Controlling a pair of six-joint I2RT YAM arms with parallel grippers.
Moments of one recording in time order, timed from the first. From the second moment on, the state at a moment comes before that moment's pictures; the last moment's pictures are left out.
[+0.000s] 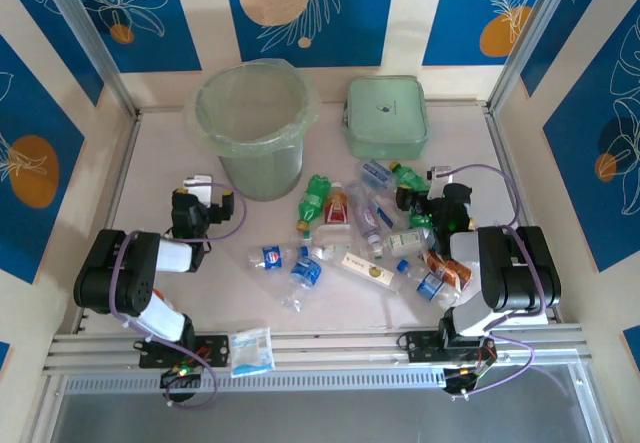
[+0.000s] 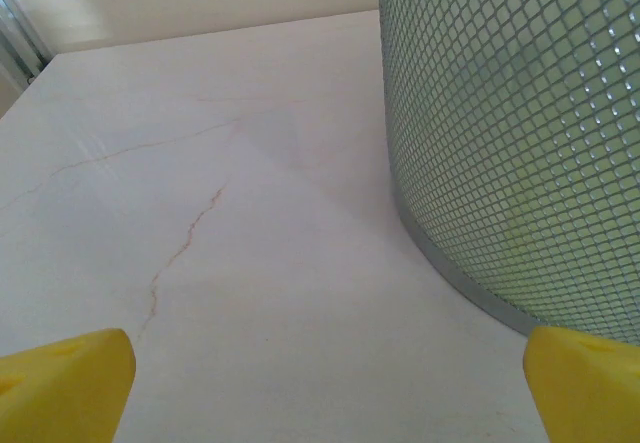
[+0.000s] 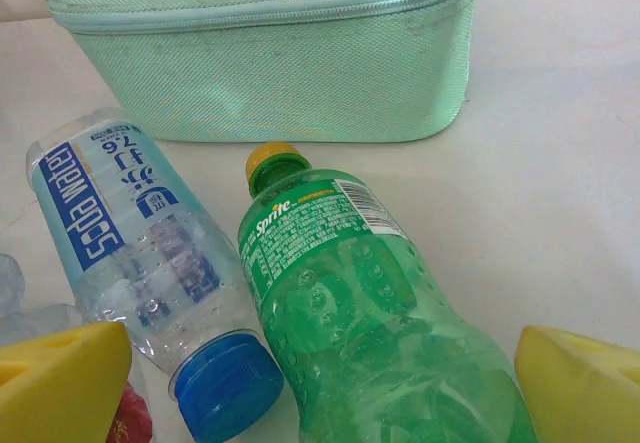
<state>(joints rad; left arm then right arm) -0.09 1.56 0.36 0.85 -0.11 0.07 0.00 1.53 0.41 0.71 -0.17 0.08</state>
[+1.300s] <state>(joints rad) -0.35 0.94 0.94 -0.25 -0.24 -0.35 0.48 1.26 1.21 -0.79 0.38 0.68</state>
